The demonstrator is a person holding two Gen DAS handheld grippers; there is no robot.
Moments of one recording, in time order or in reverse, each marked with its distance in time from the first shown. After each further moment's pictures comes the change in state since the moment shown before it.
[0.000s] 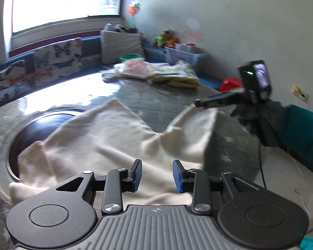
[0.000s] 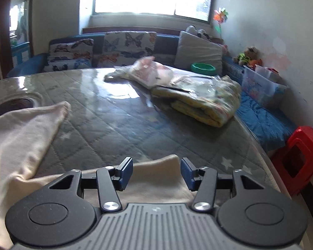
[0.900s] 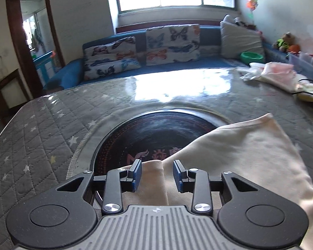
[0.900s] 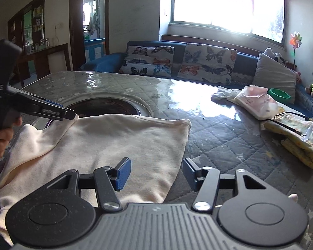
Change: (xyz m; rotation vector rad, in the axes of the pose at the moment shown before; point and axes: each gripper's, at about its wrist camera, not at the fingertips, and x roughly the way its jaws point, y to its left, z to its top) left arm 0.099 0.137 0.035 -0.269 0.069 0.625; right arm -0.016 0.129 0.017 -0.193 -0.053 0.367
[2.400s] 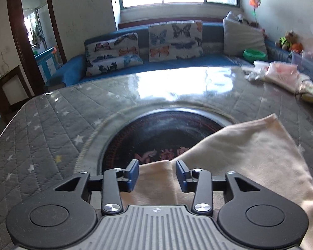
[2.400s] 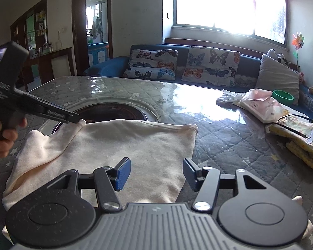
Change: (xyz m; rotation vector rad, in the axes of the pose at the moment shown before) left arm -0.003 0.010 0.005 0.009 0.032 0.014; right arm -0.003 0.006 0.005 0.009 -0.018 0.025
